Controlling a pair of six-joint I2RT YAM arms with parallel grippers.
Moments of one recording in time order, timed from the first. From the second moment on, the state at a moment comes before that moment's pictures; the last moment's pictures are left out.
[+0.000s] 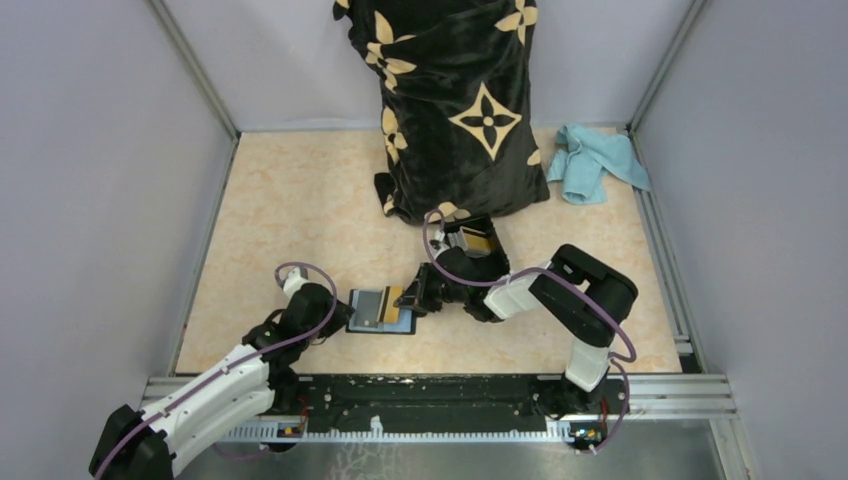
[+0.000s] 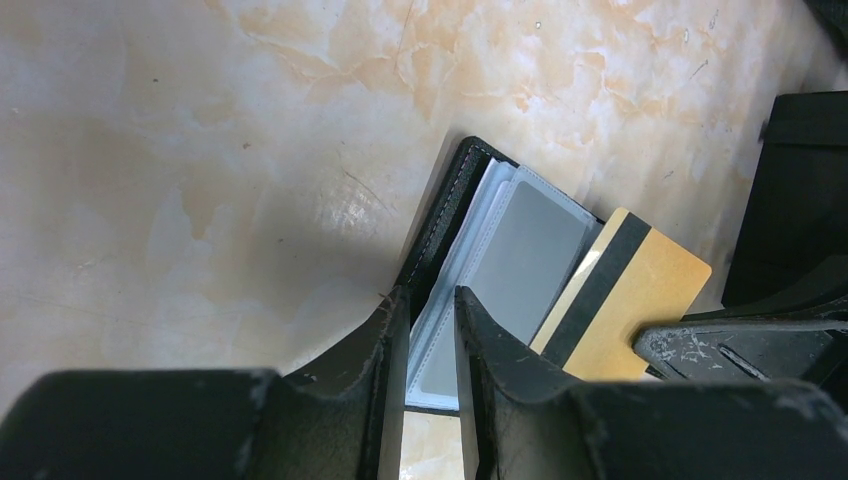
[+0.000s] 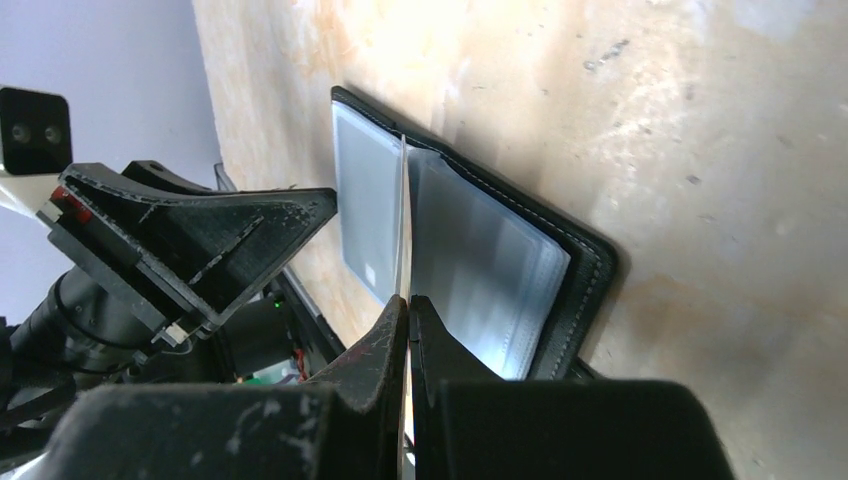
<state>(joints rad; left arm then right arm) -0.64 0.67 0.18 -0.26 -0.29 -1.11 0.89 1.78 0.65 0.60 -0.28 1.12</state>
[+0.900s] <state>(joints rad) -0.64 0.65 0.14 -0.21 -0.29 -1.11 0.96 1.62 0.67 0.38 -0.14 1.08</state>
